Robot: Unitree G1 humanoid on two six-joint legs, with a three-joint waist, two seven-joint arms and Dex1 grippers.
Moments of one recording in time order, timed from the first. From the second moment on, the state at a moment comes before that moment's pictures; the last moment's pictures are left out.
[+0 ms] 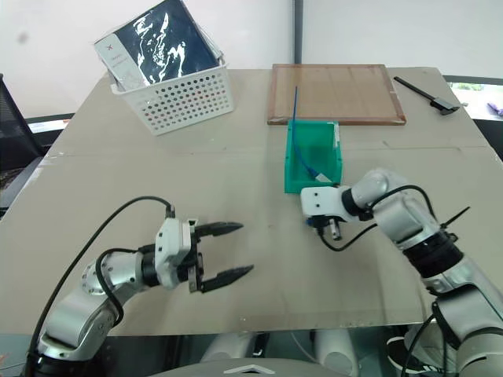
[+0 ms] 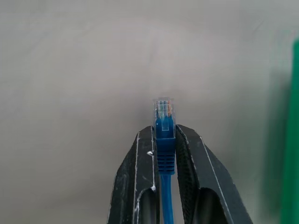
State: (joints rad) left arm 0.09 0.66 -0.04 -0.48 -0.48 0.21 -0.97; right arm -0.65 -0.61 0.47 -0.04 -0.20 0.39 1.28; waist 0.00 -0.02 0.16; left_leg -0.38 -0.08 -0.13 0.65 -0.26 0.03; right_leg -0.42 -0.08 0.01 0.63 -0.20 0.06
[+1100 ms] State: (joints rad) left arm -0.59 0.35 -0.49 0.14 -0.09 0.31 -0.97; right arm 0.61 -0.51 -0.44 -0.76 0.22 0.28 0.88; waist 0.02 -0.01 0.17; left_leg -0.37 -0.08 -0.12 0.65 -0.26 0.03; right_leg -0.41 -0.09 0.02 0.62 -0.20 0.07
